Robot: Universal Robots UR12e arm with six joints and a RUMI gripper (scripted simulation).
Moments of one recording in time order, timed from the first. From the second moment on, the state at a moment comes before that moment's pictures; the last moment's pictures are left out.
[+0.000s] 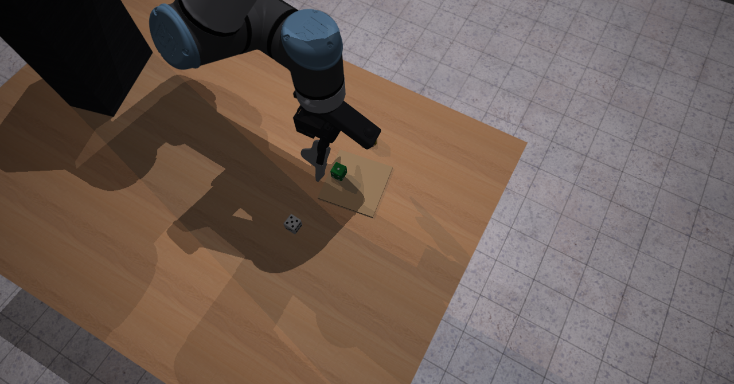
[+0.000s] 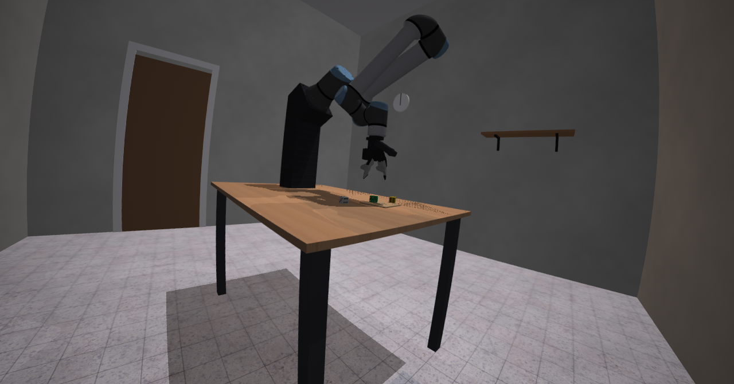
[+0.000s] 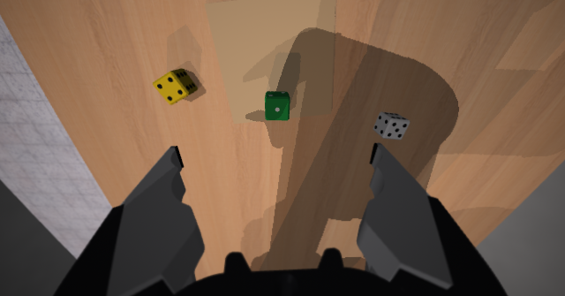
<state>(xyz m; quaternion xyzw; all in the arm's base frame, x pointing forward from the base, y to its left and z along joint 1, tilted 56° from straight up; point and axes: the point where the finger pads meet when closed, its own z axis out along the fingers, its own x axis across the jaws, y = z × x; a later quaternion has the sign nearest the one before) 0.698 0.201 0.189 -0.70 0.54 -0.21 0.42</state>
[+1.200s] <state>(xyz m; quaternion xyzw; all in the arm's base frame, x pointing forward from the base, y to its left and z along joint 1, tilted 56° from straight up) 0.695 0.248 0.203 -0.84 0.26 -0.35 0.31</state>
